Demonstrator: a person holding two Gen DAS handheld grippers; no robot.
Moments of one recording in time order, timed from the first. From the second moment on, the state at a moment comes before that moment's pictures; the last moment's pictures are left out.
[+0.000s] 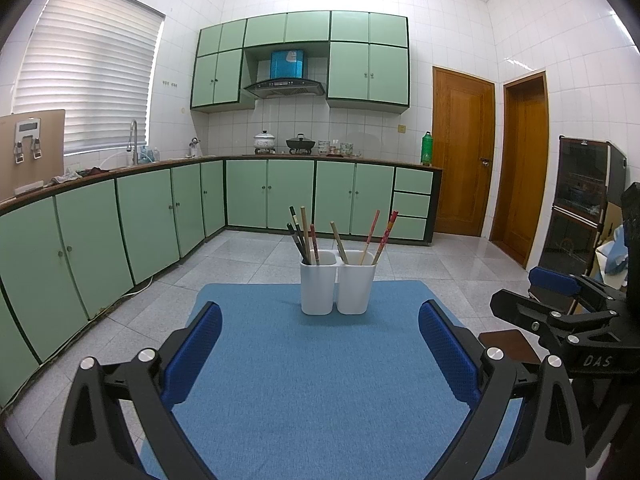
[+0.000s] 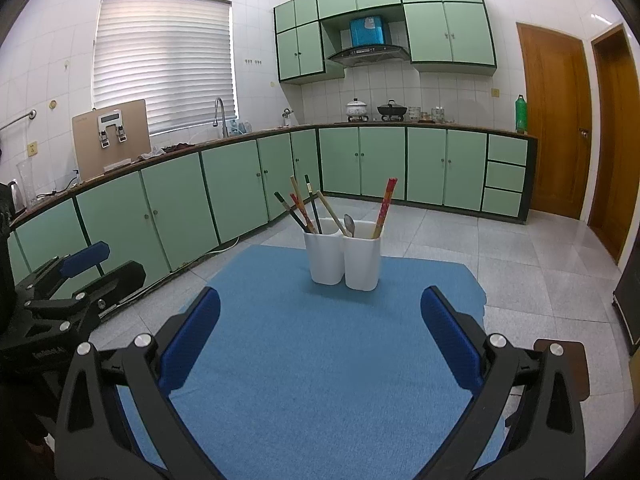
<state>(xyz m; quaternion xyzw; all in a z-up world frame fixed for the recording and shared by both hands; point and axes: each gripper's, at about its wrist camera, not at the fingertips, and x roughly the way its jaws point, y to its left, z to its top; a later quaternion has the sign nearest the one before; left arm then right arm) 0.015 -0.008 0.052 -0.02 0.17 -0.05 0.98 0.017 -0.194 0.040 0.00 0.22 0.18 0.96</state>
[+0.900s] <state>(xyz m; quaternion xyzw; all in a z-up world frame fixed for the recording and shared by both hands) 0.018 -0.006 0.049 -0.02 0.18 -0.05 0.98 0.018 -0.196 0.038 0.00 0.23 0.17 0.96</state>
